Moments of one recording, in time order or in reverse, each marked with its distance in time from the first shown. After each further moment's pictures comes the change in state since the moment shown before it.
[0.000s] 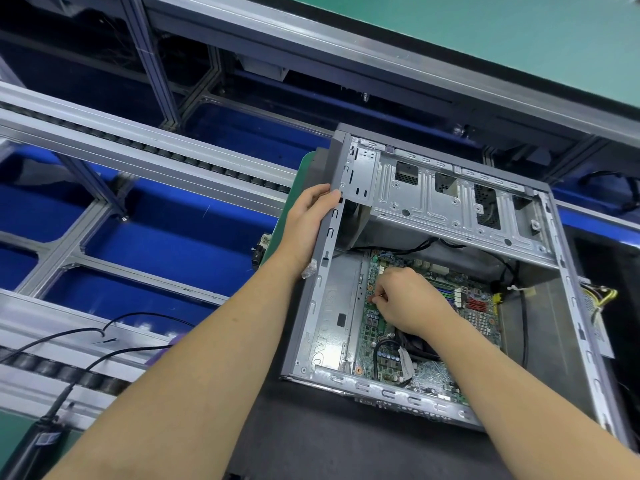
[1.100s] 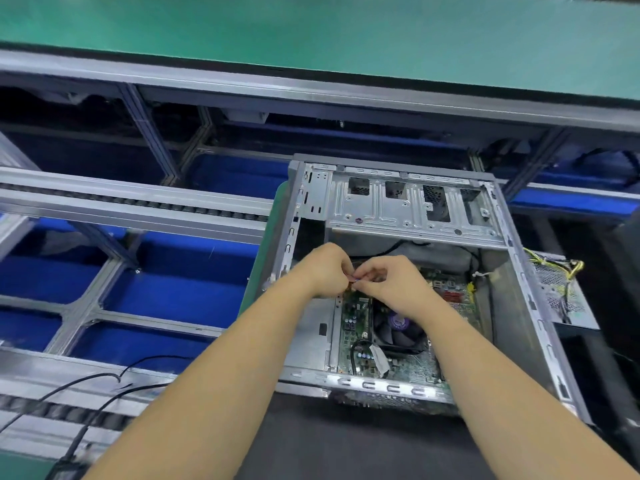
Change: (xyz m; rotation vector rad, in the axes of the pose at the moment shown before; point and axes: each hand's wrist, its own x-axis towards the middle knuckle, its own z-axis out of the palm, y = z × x) left_hand -0.033 0.009 0.068 1.201 -0.471 -0.018; right_hand -0.020 0.031 -0.014 0.872 0.246 0.061
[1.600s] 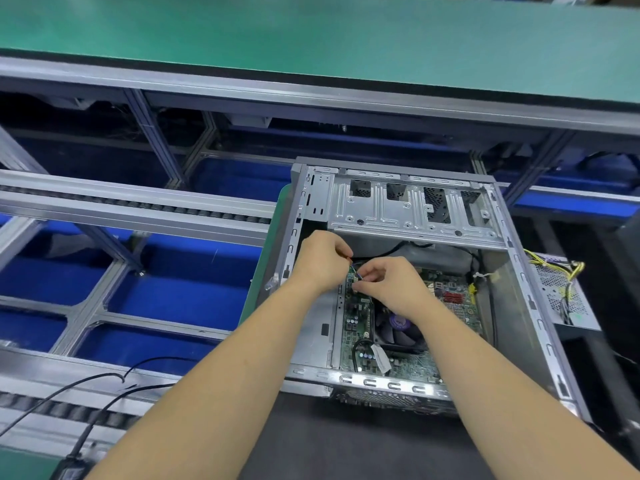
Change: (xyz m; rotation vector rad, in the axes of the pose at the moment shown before) left_hand 0.003 -0.001 0.002 -0.196 0.367 -0.061; right_hand 0.005 0.003 0.006 -0.034 0.061 0.082
